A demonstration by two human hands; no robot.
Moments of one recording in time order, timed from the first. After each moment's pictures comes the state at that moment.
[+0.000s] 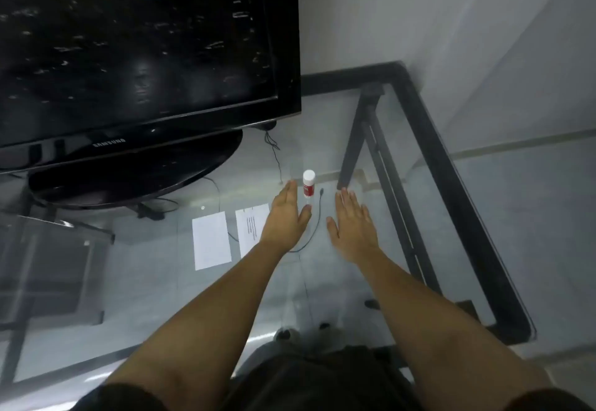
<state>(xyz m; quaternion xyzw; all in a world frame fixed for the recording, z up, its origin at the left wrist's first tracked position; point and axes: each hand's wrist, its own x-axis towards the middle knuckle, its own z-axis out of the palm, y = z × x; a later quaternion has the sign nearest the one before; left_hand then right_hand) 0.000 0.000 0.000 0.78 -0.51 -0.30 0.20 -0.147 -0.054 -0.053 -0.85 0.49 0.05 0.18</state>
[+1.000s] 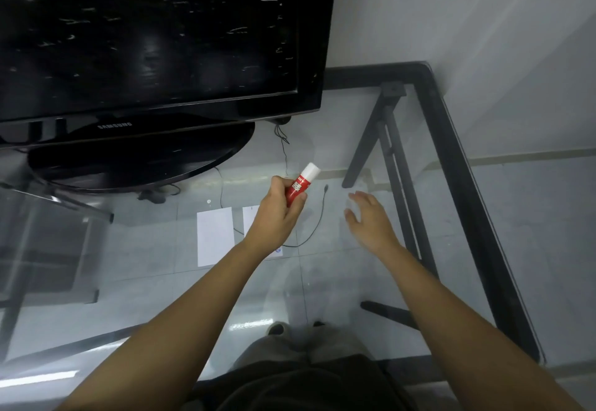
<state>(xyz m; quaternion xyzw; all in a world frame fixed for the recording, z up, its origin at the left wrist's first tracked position) 0.033 0.010 0.025 0.73 -0.44 -0.35 0.39 -0.143 -0.085 -0.023 -0.77 0.51 -0.06 0.37</state>
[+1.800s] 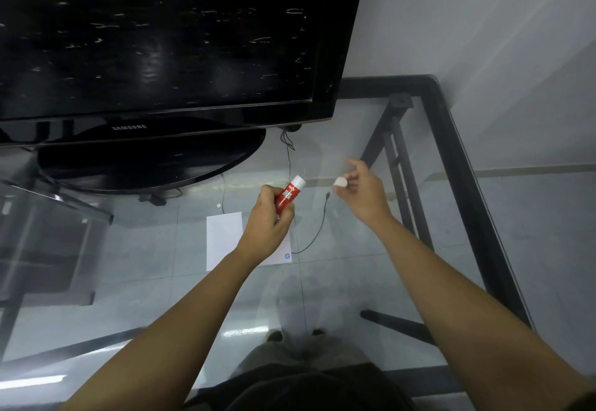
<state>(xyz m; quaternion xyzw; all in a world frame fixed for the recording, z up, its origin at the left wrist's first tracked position) 0.060 0.031 0.023 0.75 -0.41 -0.32 0.40 -0.086 -0.119 0.008 -0.72 0.50 -0.19 0.44</state>
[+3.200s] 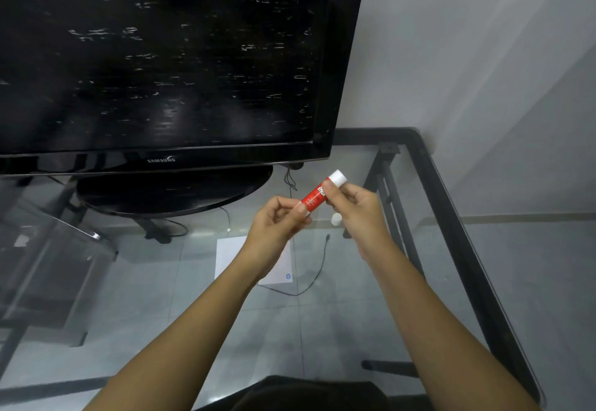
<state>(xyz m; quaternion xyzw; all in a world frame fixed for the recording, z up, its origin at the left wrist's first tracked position) 0.043 0.048 0.103 0.55 -0.32 -0.46 0.62 -0.085 -0.042 0.135 -0.59 0.44 -0.30 0.60</state>
